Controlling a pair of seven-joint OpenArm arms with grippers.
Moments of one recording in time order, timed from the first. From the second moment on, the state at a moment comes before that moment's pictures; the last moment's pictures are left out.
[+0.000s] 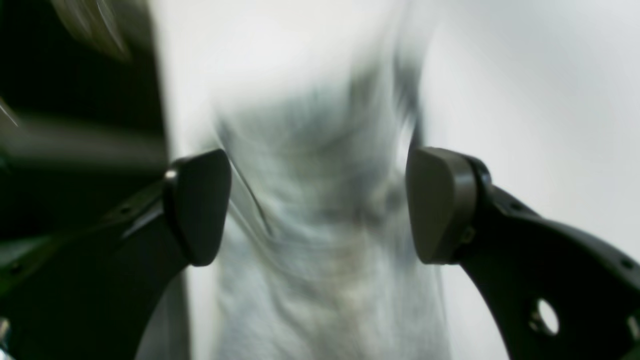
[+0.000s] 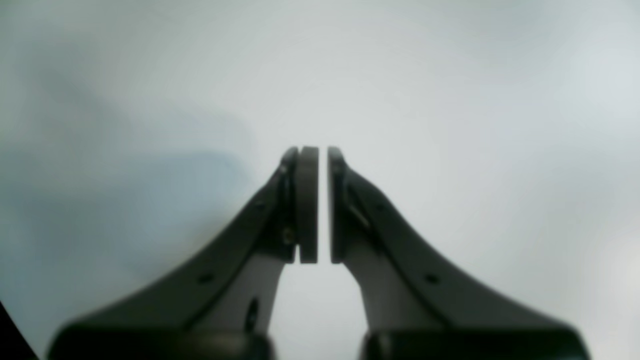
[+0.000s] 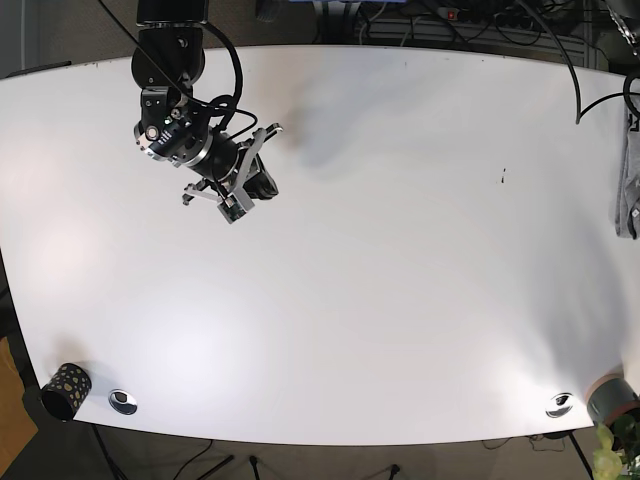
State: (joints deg) left arm -0.7 -41.1 -31.8 58.2 -1.7 -39.3 18.8; right arm -7.6 5.8 5.4 99.3 11.8 39.7 -42.1
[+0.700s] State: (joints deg) left arm 6.1 -15.0 -17.8 80.4 -0.4 -18.1 1.0; right arm -3.3 3.5 15.4 94.7 -9.3 36.0 -16.9
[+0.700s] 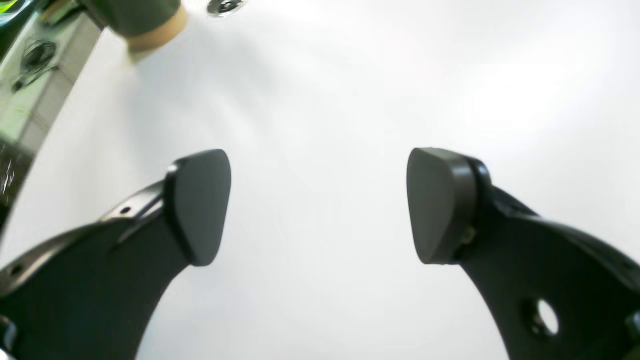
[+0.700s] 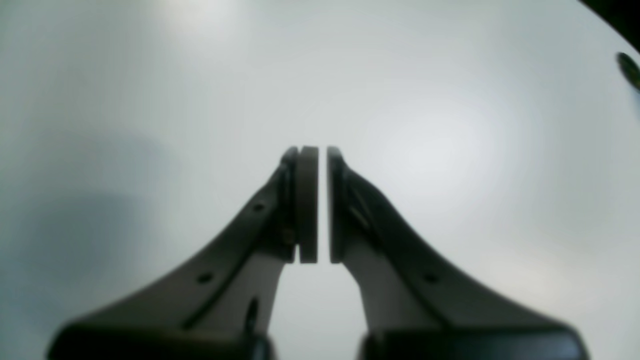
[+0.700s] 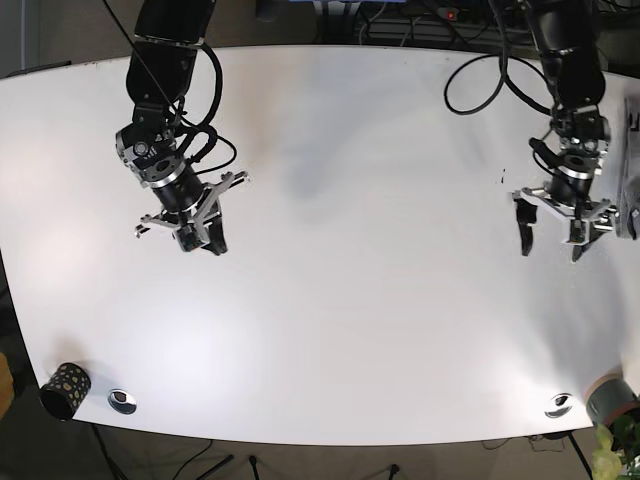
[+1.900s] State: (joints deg) left arm 57.9 6.1 -9.1 105.1 -1.1 -8.2 -6.0; right arm -41.4 14.3 16.2 97.4 10.3 25.1 -2.6
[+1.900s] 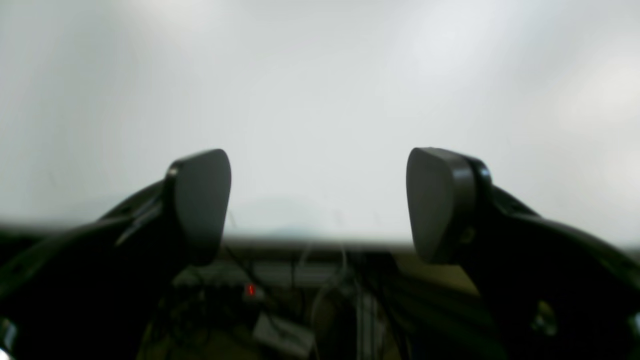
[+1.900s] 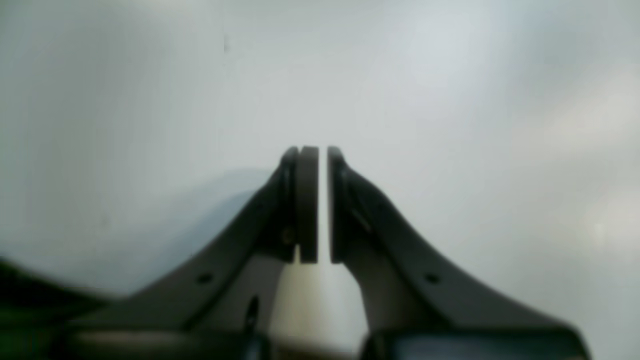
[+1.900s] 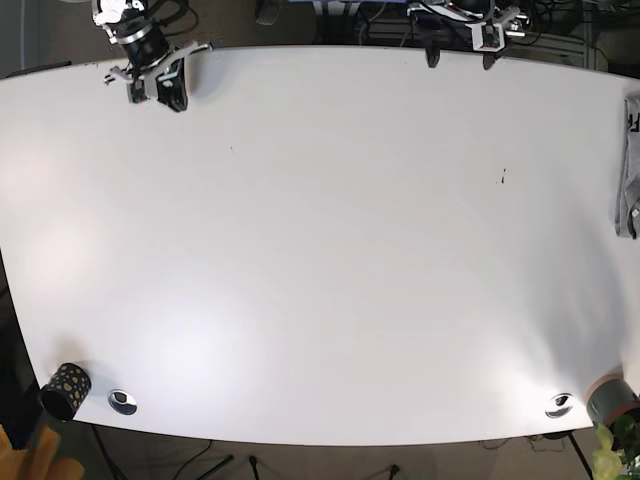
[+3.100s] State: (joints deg) left arm 43.9 5.1 -12.2 59.5 -1.3 -7.7 -7.2; right arm -43.5 14.5 9.1 64.7 10.4 28.6 -3.2
